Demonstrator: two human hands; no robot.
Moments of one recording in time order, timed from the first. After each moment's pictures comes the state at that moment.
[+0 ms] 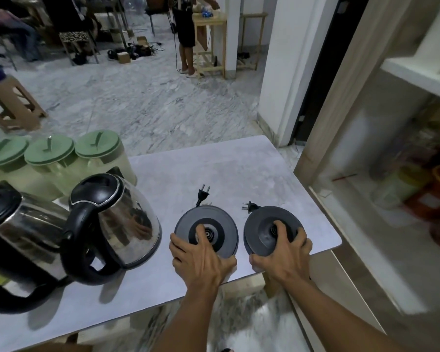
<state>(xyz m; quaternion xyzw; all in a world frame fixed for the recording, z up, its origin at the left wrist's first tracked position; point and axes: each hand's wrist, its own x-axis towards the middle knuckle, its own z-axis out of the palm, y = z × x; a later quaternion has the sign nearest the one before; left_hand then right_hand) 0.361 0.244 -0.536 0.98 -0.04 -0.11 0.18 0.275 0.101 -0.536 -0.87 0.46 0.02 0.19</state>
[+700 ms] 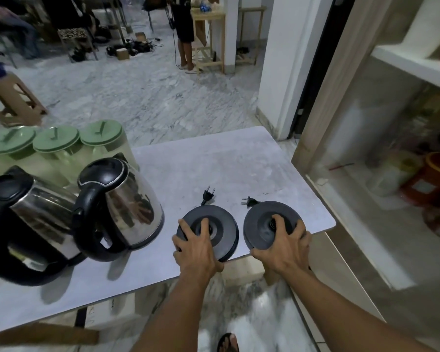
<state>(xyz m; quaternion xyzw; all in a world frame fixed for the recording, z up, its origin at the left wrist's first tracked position) 0.351 0.271 -0.538 0.97 -0.14 -0.19 0.10 0.250 0.119 -0.534 -0.88 0.44 0.02 0.19</state>
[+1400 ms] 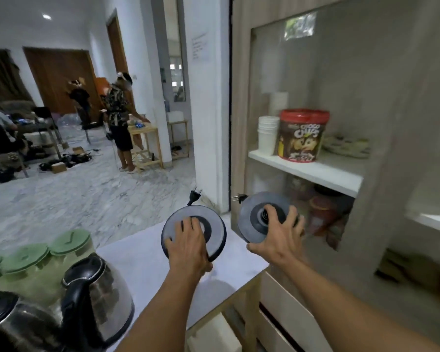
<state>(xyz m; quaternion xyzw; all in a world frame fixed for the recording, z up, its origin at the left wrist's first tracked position) 0.300 0.255 -0.307 0.91 -0.41 0.04 0.08 0.150 0.126 -0.308 -0.83 0.51 -0.21 0.13</state>
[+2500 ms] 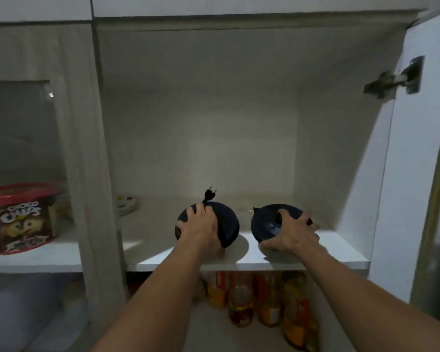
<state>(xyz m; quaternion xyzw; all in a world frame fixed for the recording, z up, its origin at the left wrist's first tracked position) -0.164 0.022 -0.160 0.57 -0.81 0.01 0.13 -0.358 0.086 -0.171 -0.48 0.85 -0.20 0.04</state>
